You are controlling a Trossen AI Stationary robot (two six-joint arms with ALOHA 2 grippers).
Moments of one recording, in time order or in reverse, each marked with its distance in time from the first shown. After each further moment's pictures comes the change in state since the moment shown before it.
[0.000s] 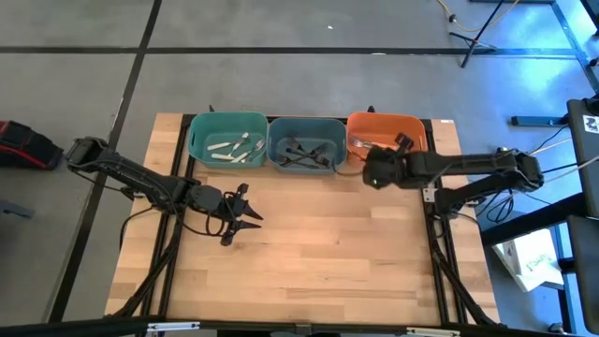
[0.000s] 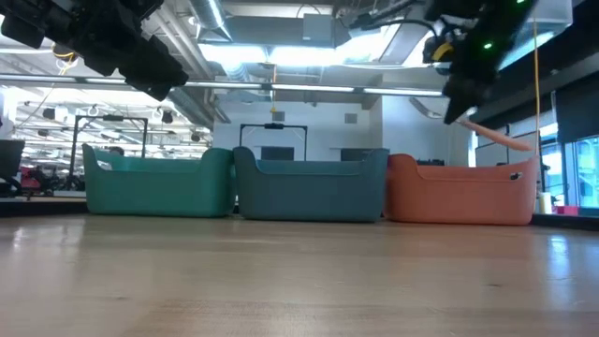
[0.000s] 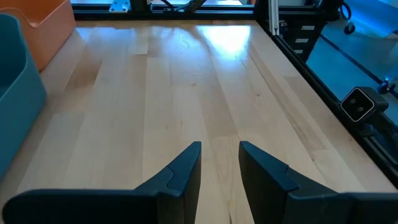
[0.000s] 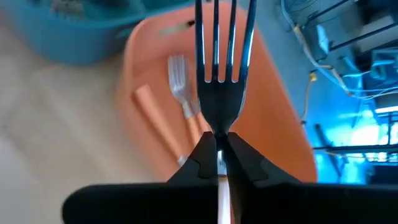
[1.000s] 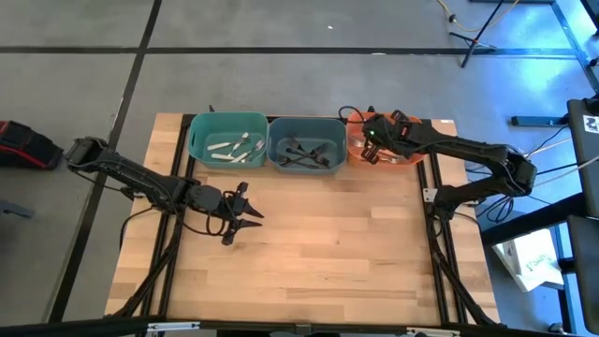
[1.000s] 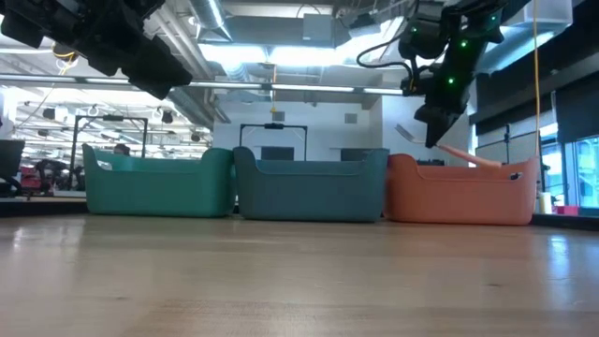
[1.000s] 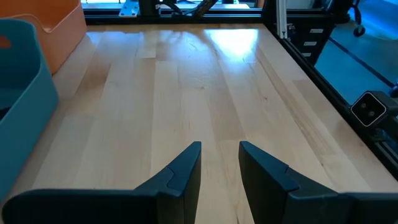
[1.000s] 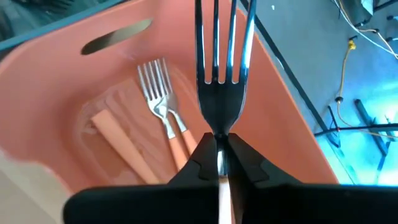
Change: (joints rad) left arm 0.000 0.000 0.000 0.009 -0.035 0.006; right arm -0.452 0.069 -0.002 0.312 -0.278 -0.389
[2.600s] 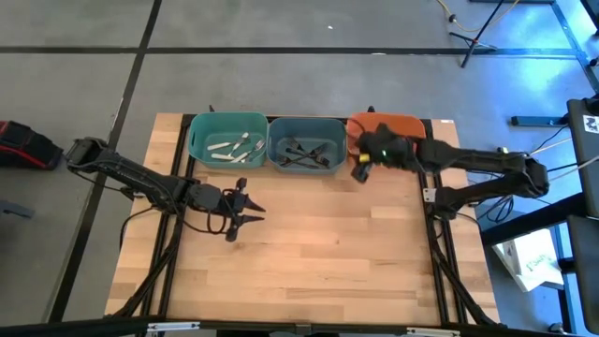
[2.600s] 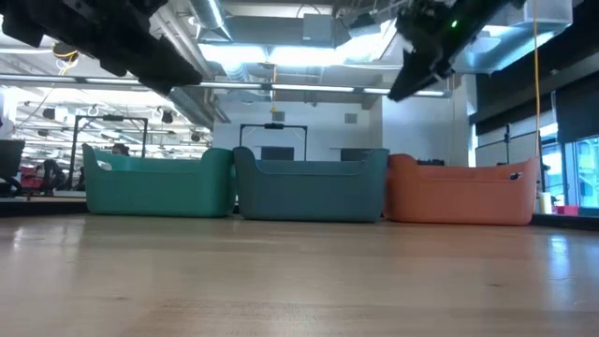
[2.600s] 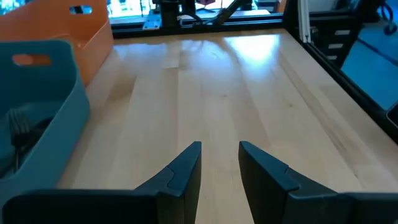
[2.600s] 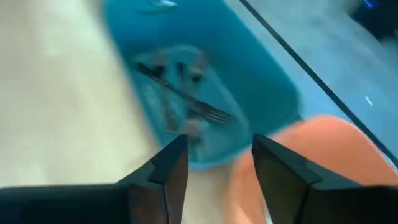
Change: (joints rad) left arm 0.009 0.000 0.000 0.023 -0.081 0.049; right arm 0.267 -0.137 0.009 0.192 -0.195 0.121
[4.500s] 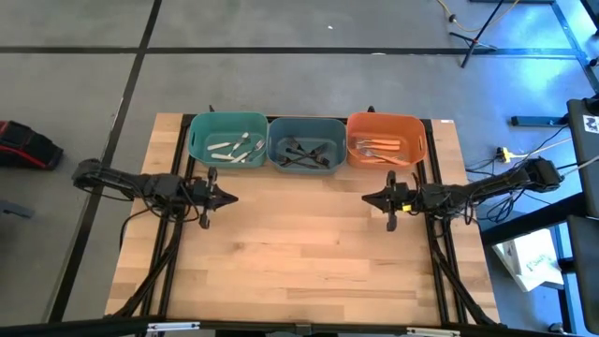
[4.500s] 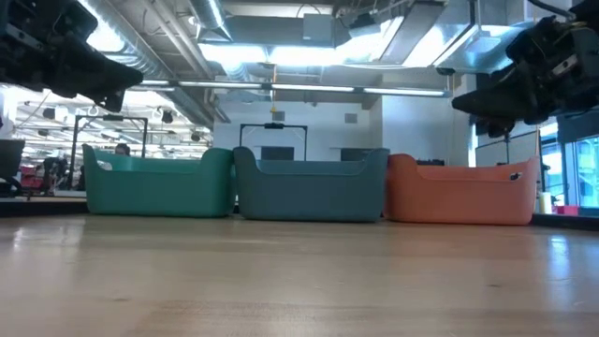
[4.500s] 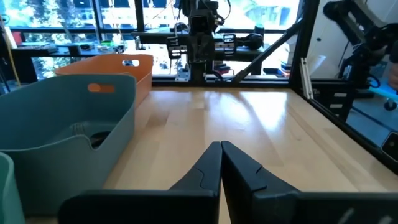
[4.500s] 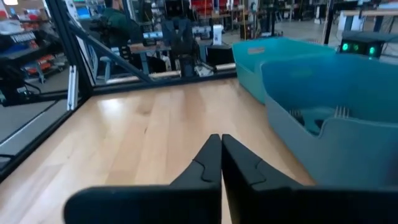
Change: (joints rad) left arm 0.051 -0.841 -0.363 -0.168 -0.025 0.023; right arm 0.427 -0.548 -0.975 1.089 -0.058 0.051
